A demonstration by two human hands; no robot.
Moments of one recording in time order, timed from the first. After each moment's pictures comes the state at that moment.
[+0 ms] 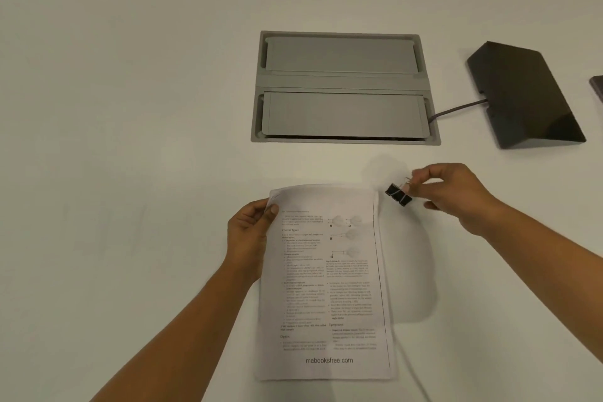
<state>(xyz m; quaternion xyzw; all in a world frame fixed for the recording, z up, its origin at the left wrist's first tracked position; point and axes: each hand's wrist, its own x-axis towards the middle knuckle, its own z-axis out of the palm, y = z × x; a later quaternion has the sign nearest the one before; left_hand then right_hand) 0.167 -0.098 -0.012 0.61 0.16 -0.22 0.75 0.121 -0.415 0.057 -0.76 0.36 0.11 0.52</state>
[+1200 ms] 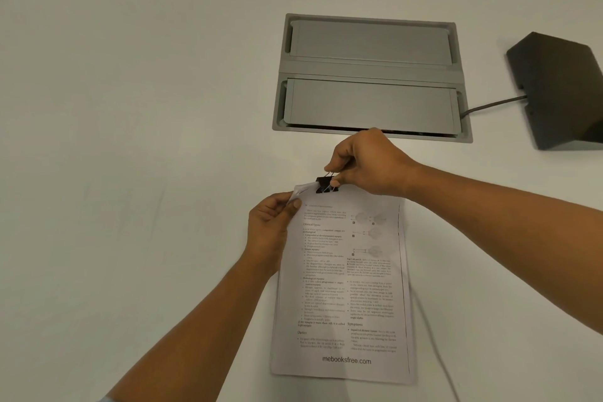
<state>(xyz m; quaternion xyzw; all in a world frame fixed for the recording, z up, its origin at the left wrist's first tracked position) 0.168 -0.096 -0.020 0.60 0.16 -0.25 0.74 0.210 -0.300 0.066 -0.92 -0.01 0.18 0.36</state>
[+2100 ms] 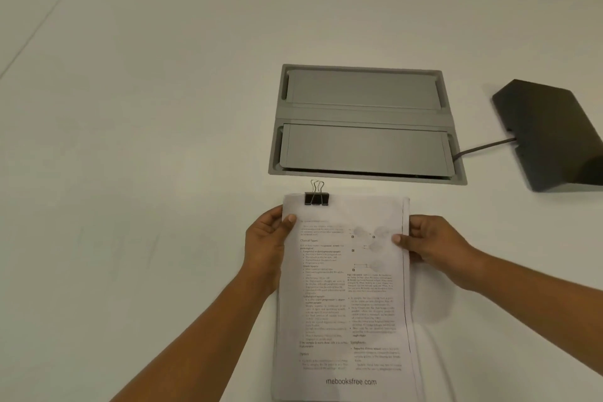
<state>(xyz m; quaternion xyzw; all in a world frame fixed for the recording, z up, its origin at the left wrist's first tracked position) 0.212 -0.115 -0.007 0.57 0.18 -0.24 0.76 0.138 -0.385 0.014 -0.71 0.29 0.20 0.62</state>
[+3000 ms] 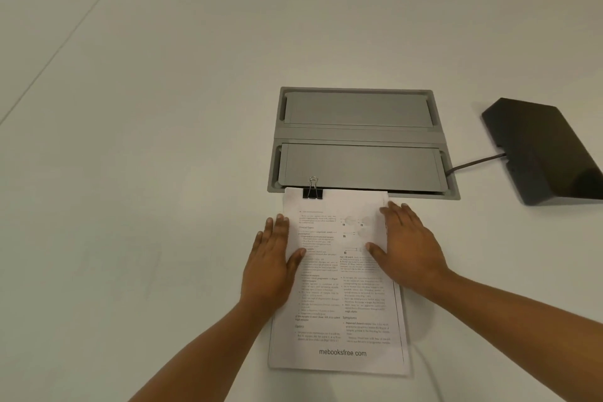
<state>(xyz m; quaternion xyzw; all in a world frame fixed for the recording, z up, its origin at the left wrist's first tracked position) 0.207 -0.106 -0.041 0.95 -0.14 -0.16 0.23 0.157 -0.354 0.007 -0.97 0.16 0.15 0.13</state>
